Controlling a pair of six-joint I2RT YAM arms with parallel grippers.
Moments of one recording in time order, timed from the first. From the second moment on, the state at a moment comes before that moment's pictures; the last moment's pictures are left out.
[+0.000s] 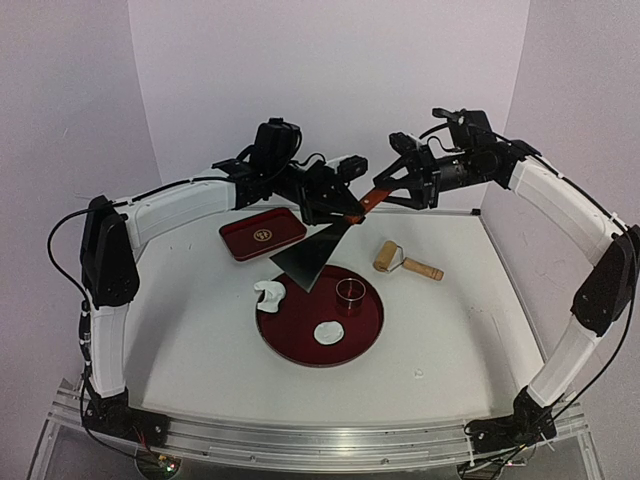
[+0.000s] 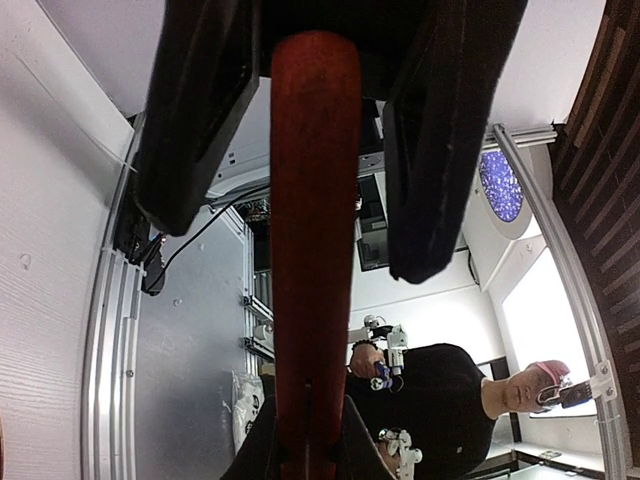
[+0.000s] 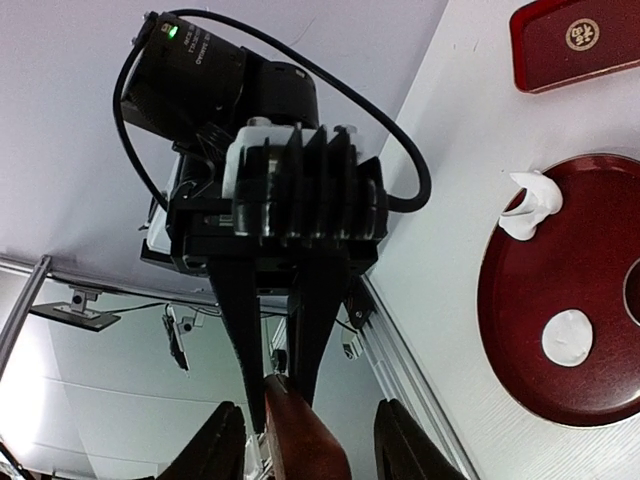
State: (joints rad) left arm -0.76 2.06 1.95 -0.13 1.47 -1.04; right arm 0.42 1.69 1.76 -0.75 -1.12 0.55
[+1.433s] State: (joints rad) left arm -0.61 1.69 1.48 -0.75 0.53 -0.62; right arm 0.42 1.26 1.16 -0.72 -0.43 0.49
